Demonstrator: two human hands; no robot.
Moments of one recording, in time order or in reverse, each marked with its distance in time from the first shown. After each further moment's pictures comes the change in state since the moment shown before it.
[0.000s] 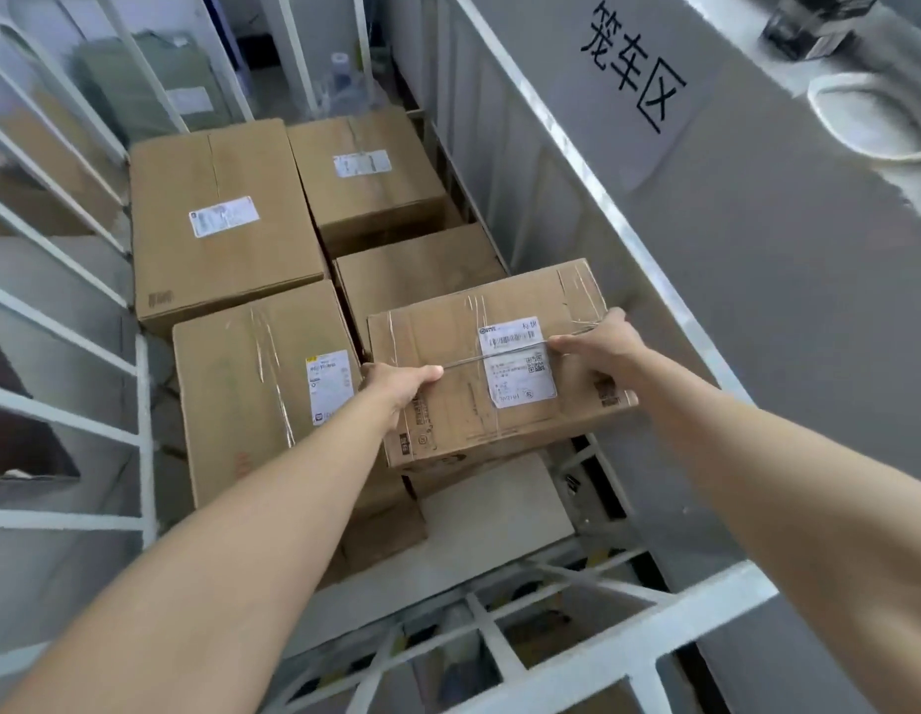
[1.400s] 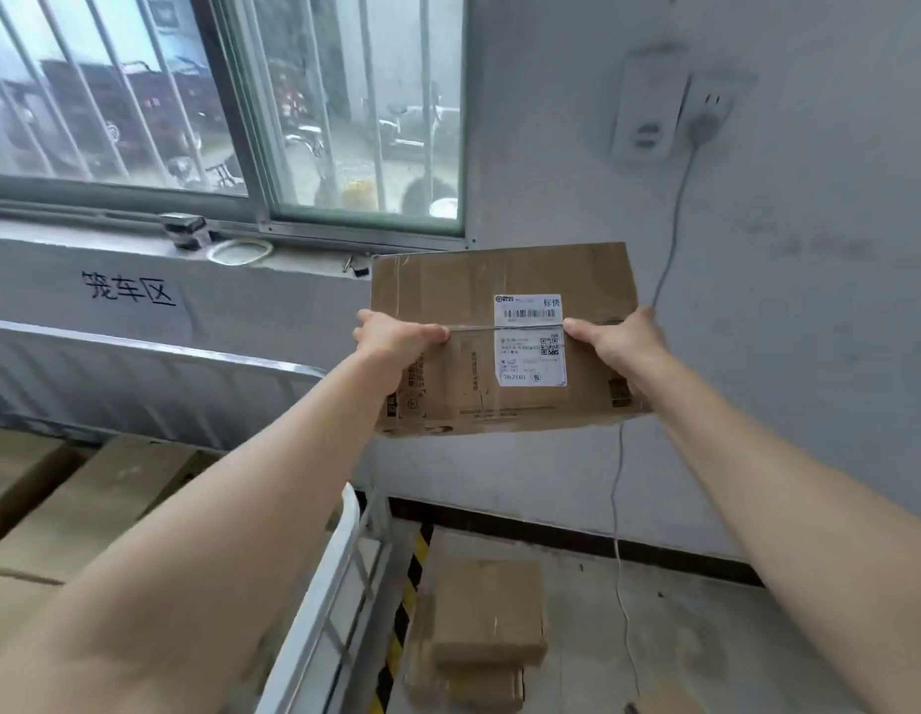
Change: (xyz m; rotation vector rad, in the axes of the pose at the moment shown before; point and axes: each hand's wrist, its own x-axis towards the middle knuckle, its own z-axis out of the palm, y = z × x) left_hand -0.530 -0.084 0.081 0.546 -0.674 0.855; right_hand -0.597 0.298 -0.160 0.679 1.062 0.296
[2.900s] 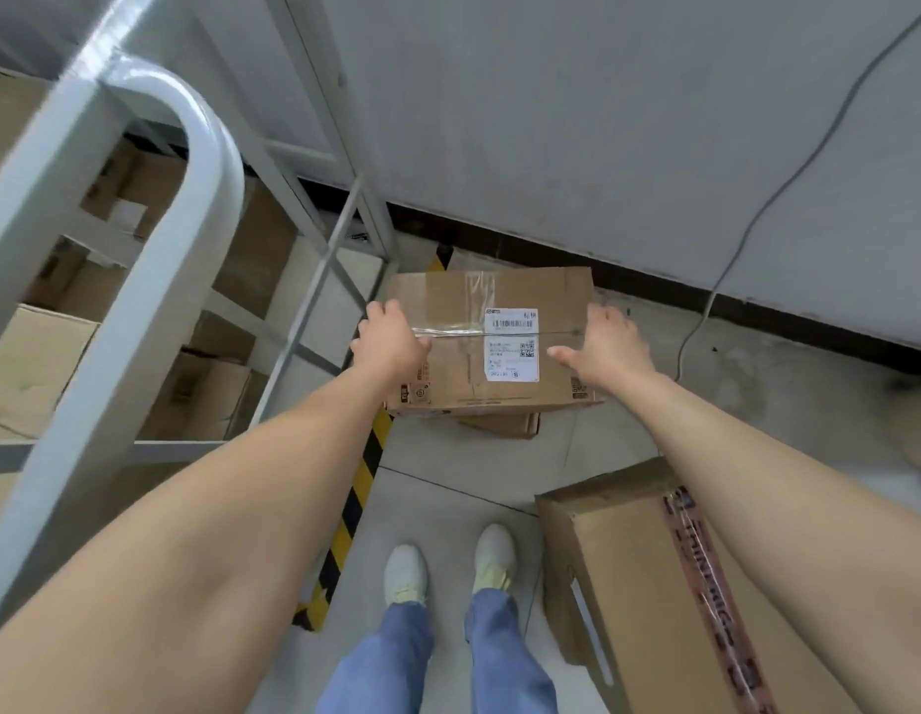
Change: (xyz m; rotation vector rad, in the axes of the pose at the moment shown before) left_hand 0.073 -0.444 0.163 0.869 -0.238 -0.197; right_hand 0.010 0.411 0.221 -0.956 -0.585 -0.009
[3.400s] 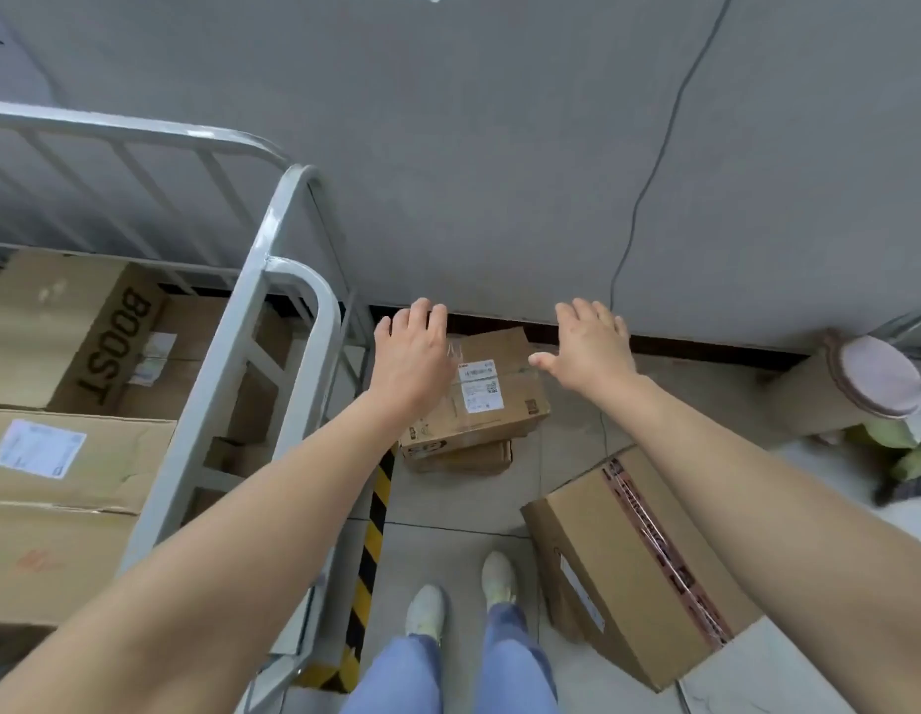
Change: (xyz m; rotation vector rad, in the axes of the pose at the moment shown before) left_hand -0.179 0.039 -0.165 0.293 0.305 0.630; right_hand -0.197 -0.061 -0.155 -0.132 0.248 -0.001
